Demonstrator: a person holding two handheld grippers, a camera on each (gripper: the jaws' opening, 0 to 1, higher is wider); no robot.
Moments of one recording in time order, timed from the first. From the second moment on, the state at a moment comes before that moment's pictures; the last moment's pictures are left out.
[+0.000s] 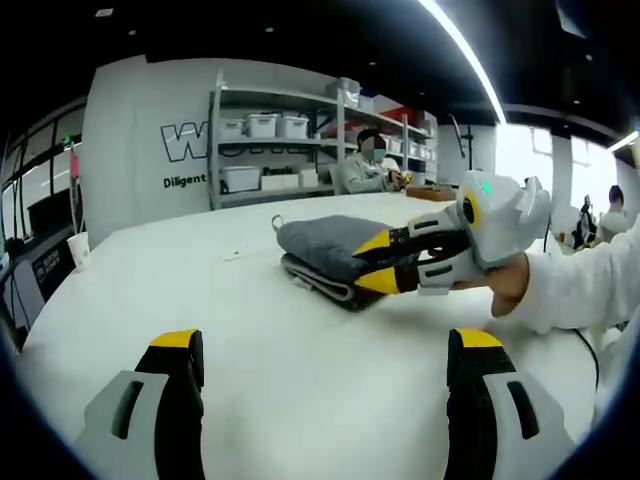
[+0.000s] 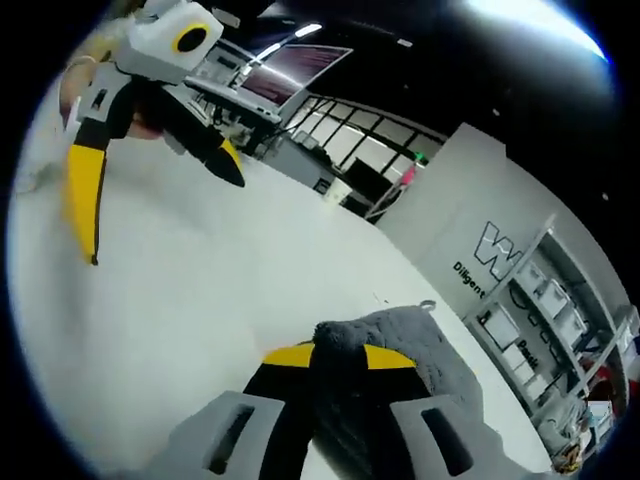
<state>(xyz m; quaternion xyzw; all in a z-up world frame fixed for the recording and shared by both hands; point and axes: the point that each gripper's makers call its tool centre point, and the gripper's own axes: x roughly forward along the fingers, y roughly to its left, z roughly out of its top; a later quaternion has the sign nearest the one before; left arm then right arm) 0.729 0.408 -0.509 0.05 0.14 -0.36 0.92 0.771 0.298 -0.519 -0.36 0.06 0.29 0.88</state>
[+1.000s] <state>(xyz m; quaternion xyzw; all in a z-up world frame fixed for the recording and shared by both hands) 0.733 0.413 -0.509 0.05 0.14 -0.35 0.92 0.776 0.254 -0.464 -0.29 0.01 0.27 0.92</state>
